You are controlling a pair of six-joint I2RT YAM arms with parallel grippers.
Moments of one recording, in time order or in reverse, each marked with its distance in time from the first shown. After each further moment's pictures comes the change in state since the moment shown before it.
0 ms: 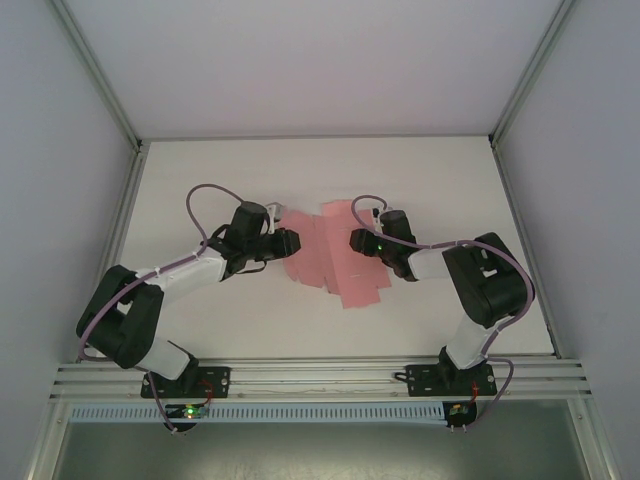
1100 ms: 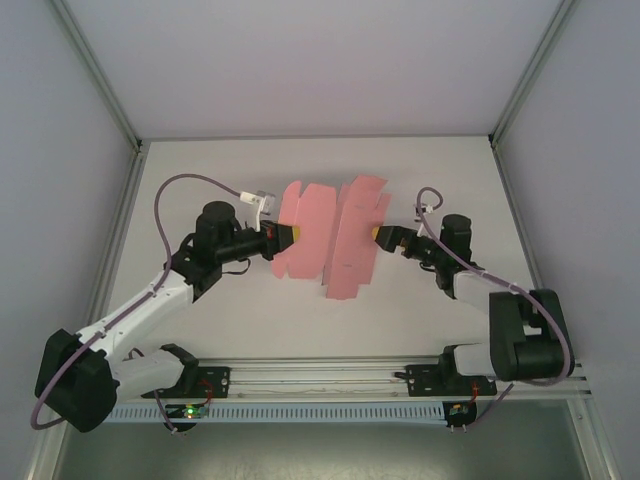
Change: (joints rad) left arm 0.000 -0.379 -0.053 0.066 0.198 0.175; right arm -0.341 -0.357 -0.214 0.114 -0.646 0.050
